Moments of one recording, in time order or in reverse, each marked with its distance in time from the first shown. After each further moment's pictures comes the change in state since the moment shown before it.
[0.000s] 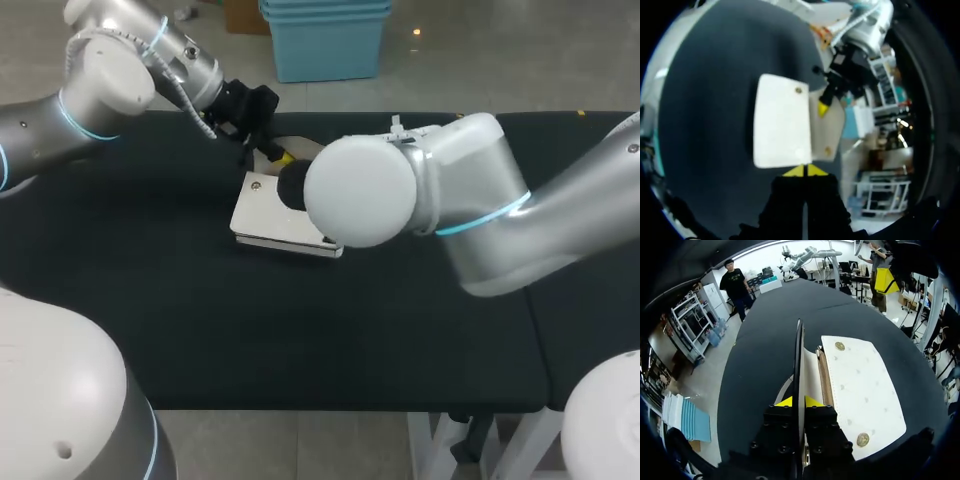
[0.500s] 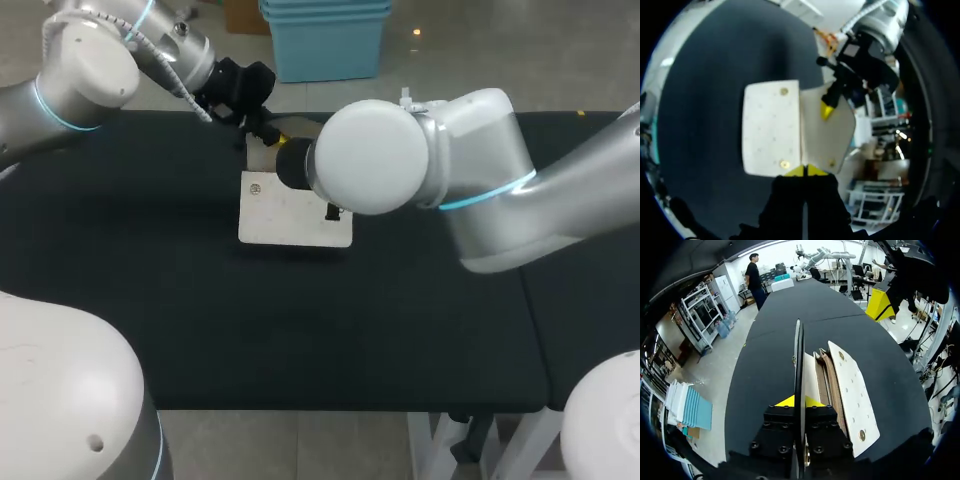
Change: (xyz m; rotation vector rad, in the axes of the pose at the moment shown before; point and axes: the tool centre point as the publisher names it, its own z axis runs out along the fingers) left arm 0.011 -0.037 -0.044 -0.028 -0.060 -0.096; right arm -0.033 0.012 -0.001 -0.035 -0.011 -0.089
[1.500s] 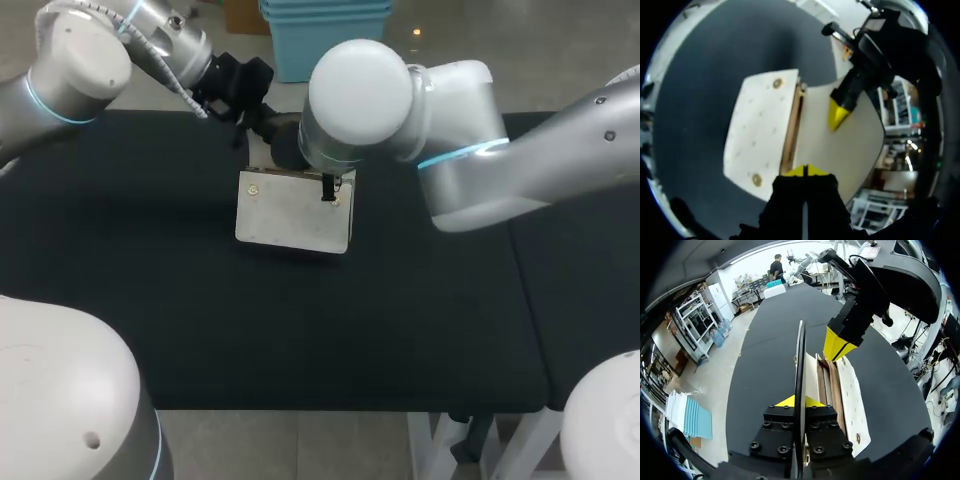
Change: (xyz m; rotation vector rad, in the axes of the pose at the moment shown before) left arm 0.011 -0.018 -0.008 0.043 0.036 0.061; right arm -0.013 0.010 0.057 -0.005 0.124 -0.081
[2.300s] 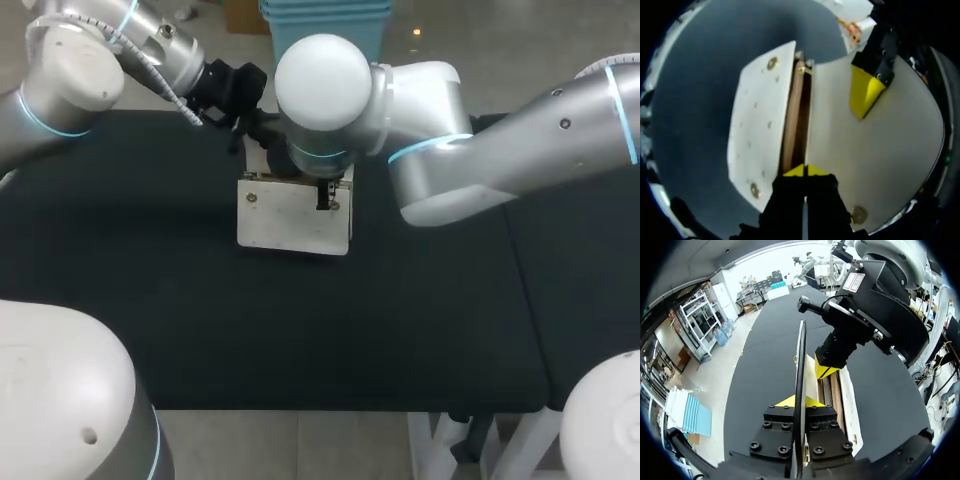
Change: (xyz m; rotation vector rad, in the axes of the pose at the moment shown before) left arm 0.008 0.003 -0.002 0.022 -0.030 -0.038; right arm 0.022 -0.006 0.039 0.089 0.097 0.040
